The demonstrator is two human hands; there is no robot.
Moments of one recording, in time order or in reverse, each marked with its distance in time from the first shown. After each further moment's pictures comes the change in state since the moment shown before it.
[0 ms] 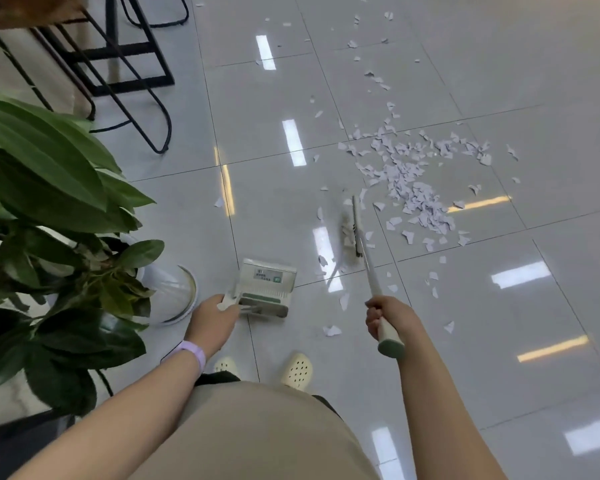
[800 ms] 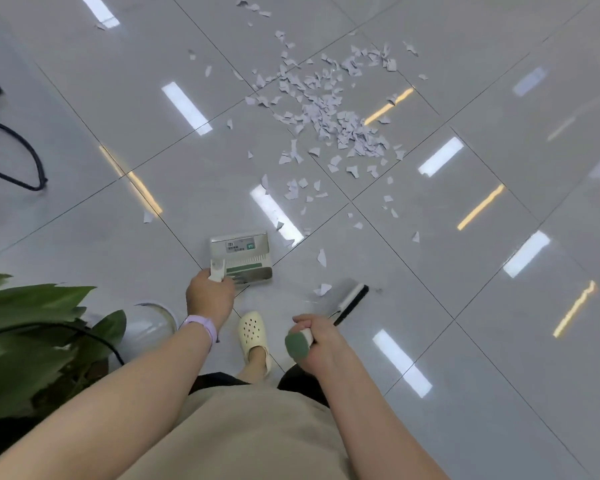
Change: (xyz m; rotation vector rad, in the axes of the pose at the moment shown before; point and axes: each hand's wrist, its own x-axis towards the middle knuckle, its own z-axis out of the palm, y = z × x) left_hand 0.139 0.060 0.006 0.176 -0.089 0.140; right_hand -0.027 0.074 0.168 0.793 0.079 0.317
